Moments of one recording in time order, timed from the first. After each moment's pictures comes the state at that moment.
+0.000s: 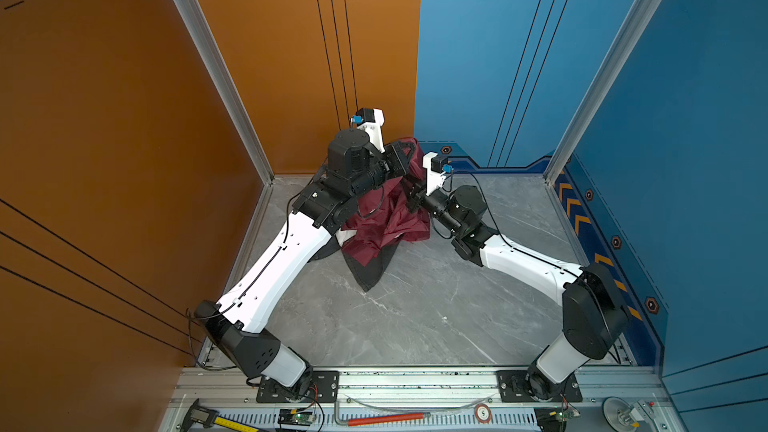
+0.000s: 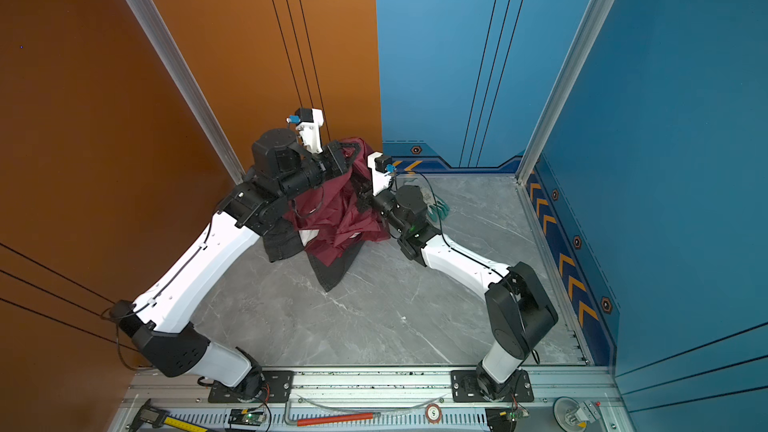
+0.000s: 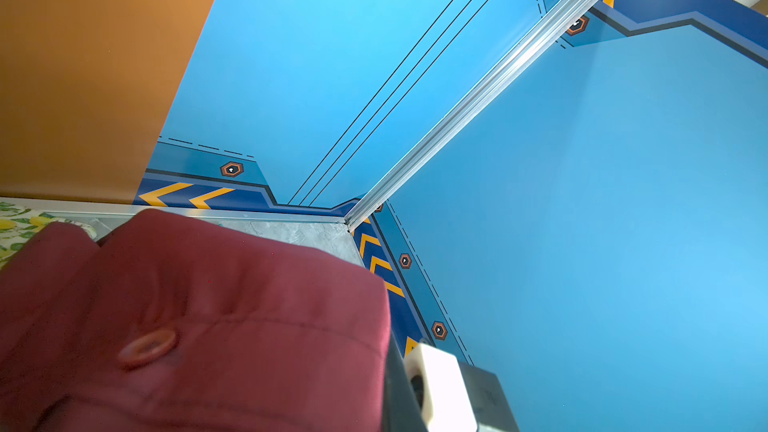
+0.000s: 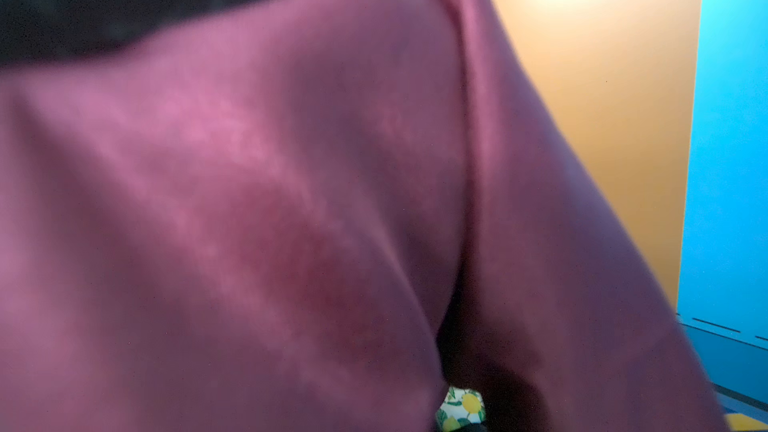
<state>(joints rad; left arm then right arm) -0.59 1.52 1.79 -0.37 0.11 -0.73 0.66 1.65 1.21 0.70 -0.15 0.24</state>
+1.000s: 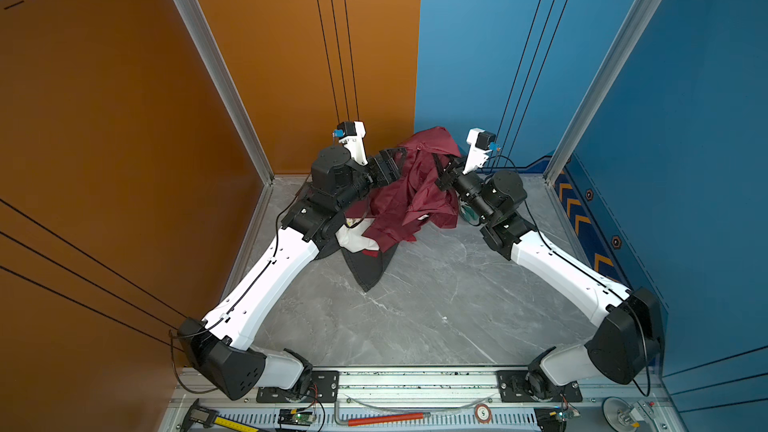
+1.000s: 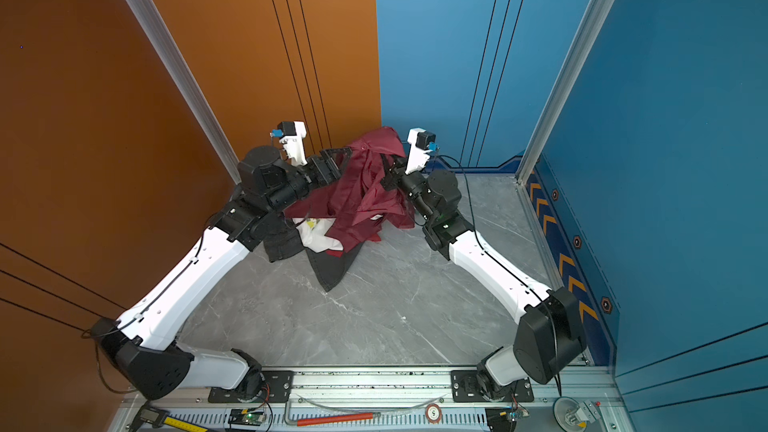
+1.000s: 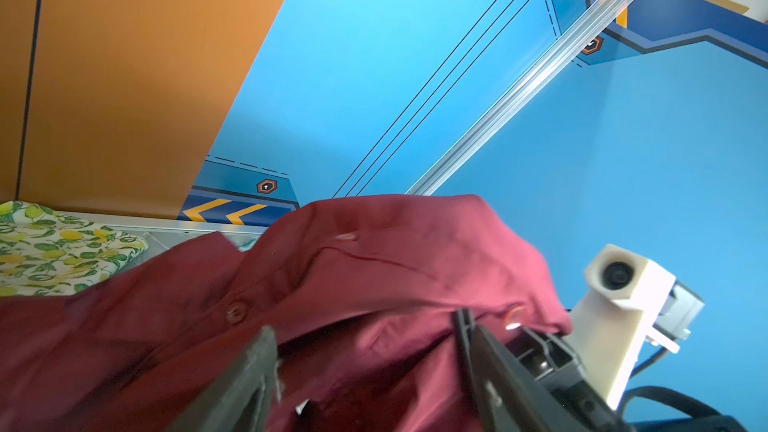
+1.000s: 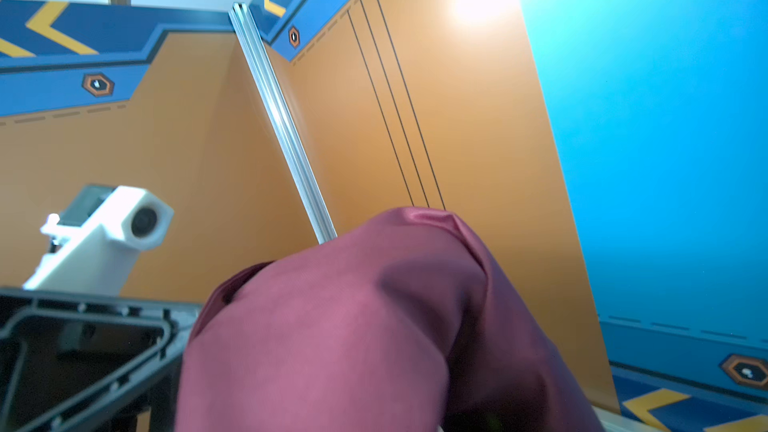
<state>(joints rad) -0.51 1.37 1.52 -0.20 0.11 -0.69 0.53 1.45 1.26 0.51 -0.10 0.40</state>
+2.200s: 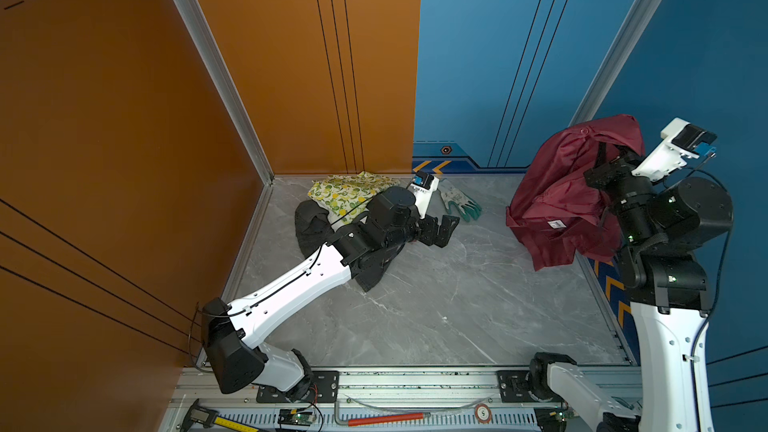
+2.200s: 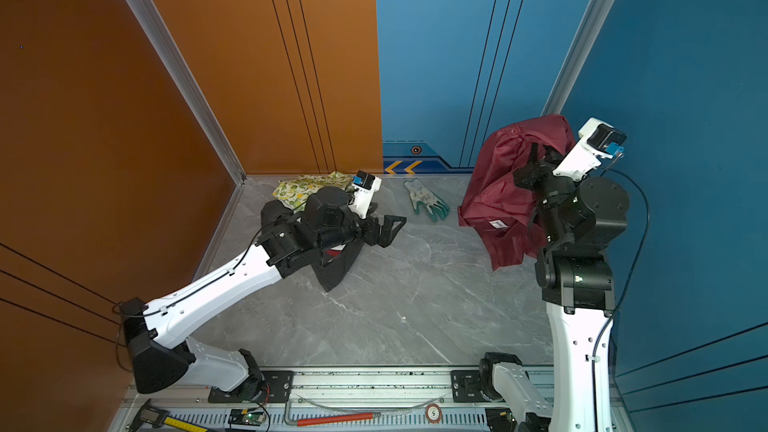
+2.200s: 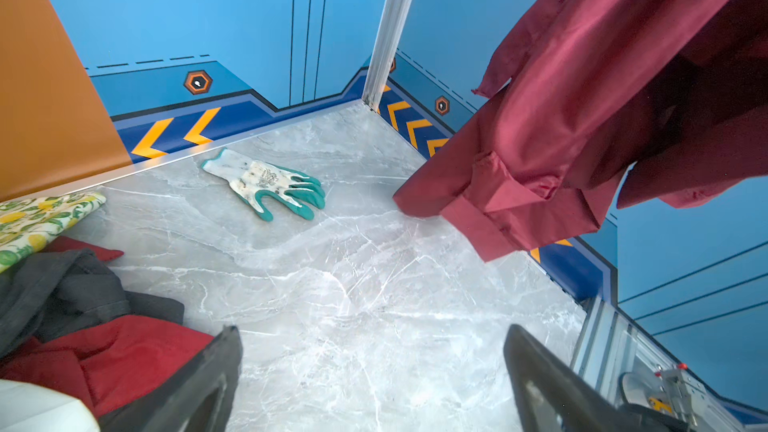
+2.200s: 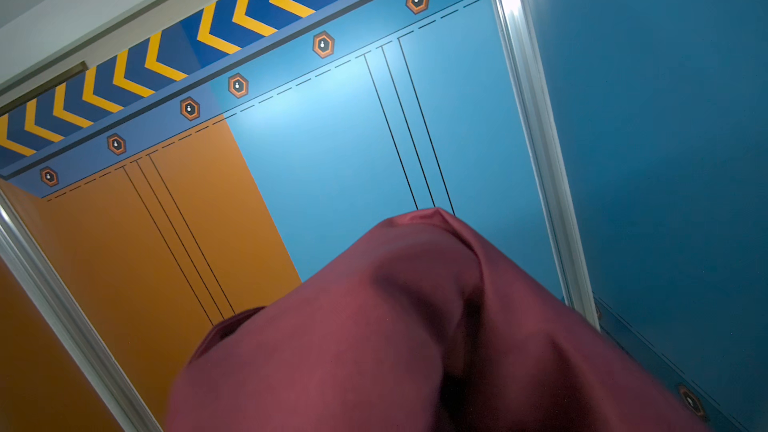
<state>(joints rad) -0.87 1.44 1.43 -0.35 0.00 -0.30 -0.13 0.97 1.50 -0.32 -0.10 0.41</state>
